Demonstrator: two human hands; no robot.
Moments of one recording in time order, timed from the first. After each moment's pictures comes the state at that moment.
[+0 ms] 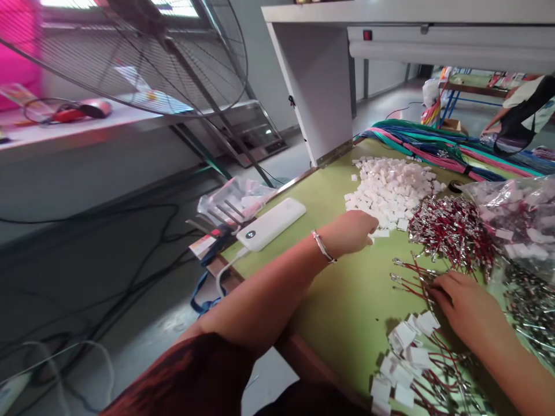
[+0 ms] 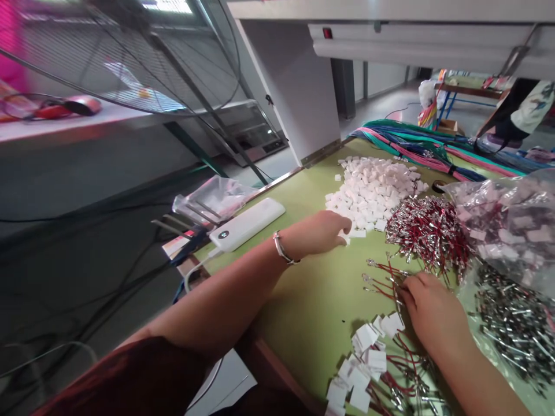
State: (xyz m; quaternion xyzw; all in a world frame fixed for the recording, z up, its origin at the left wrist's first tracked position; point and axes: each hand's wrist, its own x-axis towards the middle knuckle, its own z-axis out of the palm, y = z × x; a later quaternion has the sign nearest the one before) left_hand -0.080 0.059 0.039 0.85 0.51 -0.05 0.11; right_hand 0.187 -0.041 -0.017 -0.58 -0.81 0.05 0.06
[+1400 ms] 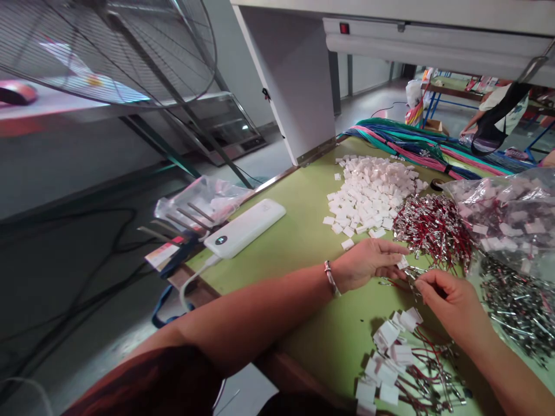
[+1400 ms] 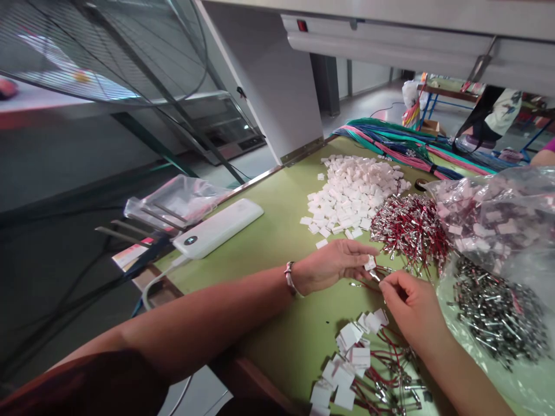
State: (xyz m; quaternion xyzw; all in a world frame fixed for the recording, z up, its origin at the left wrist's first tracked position) left_hand -0.021 0.023 -0.011 0.39 0.33 0.28 0.81; right_hand 0.169 -0.051 0.009 -0.60 -0.67 0.31 0.30
